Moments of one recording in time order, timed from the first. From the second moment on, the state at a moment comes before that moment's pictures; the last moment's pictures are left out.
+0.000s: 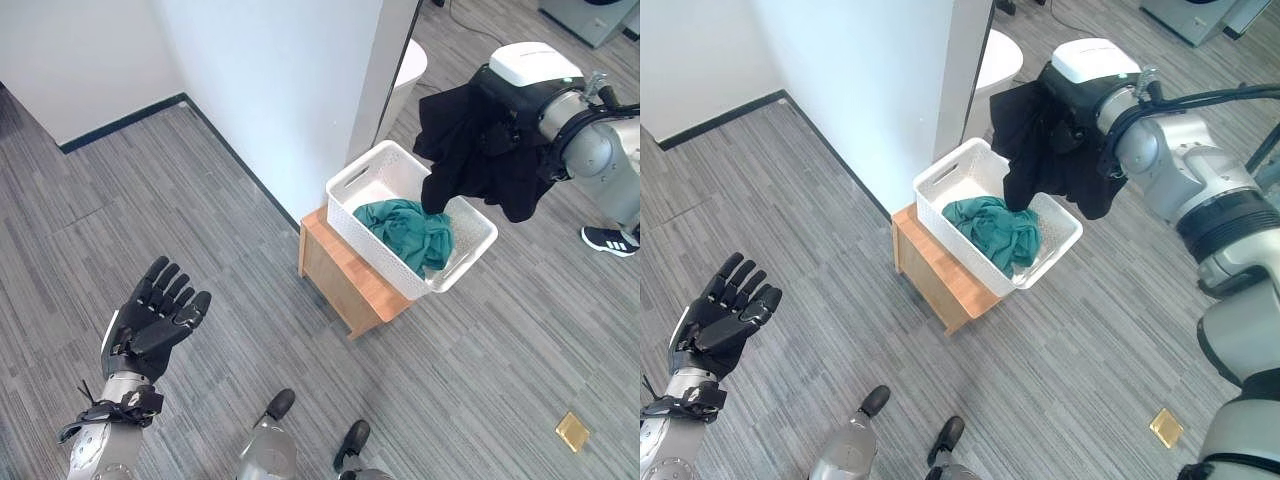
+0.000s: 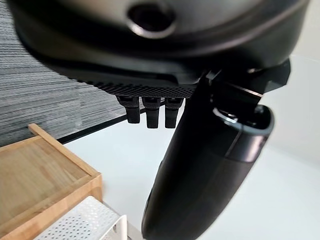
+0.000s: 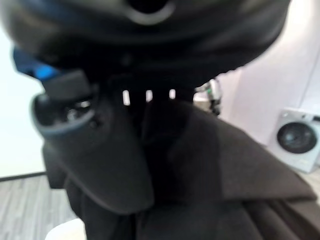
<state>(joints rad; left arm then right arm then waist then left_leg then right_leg) 0.34 0.48 0.15 -0.12 -0.94 -0.13 -0.08 -1.41 -1.03 1.03 0.71 -0.15 -0.10 0.03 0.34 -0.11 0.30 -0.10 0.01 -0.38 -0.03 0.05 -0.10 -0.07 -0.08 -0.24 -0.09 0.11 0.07</state>
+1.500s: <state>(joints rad) 0.25 0.41 0.22 -0.08 -0.90 -0.15 0.01 -1.20 -0.95 0.72 0.00 -0.09 -0.02 0.07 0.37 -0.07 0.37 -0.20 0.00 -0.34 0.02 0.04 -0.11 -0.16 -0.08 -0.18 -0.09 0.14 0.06</state>
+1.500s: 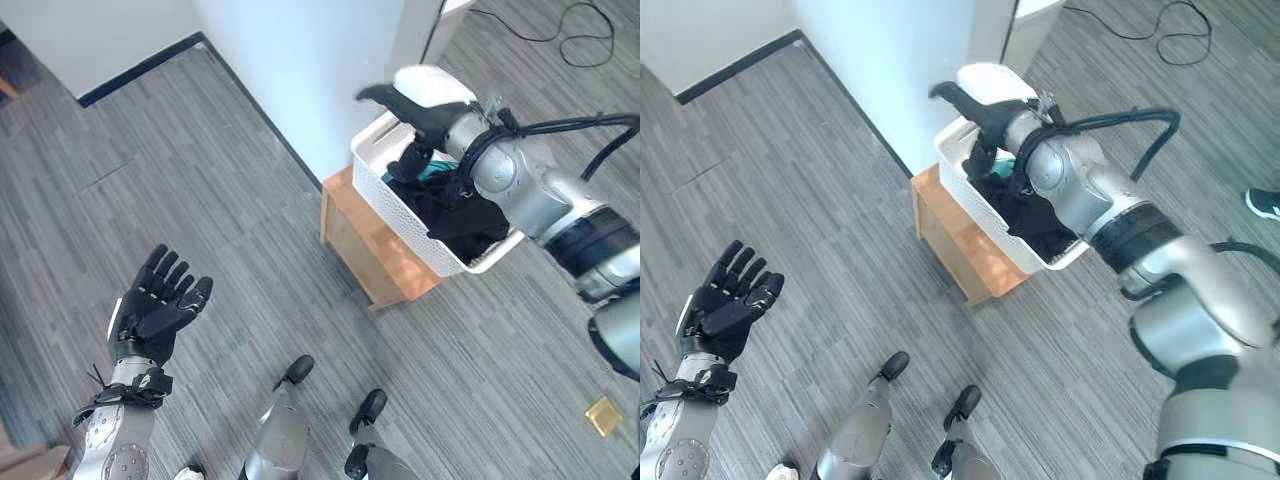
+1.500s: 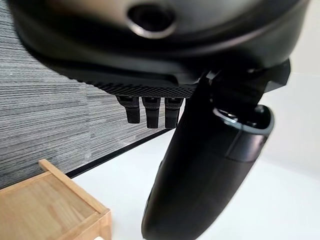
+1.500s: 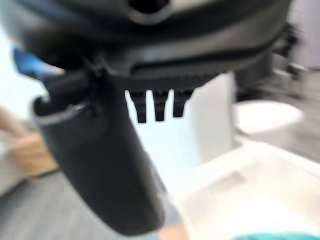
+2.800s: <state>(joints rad) 0.10 0.23 0.11 -0.05 -0.79 -0.18 0.04 0.11 -0.28 -0.17 -0.11 0.40 -0.13 -0.09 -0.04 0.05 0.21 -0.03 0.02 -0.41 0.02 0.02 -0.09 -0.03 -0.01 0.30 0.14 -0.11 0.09</state>
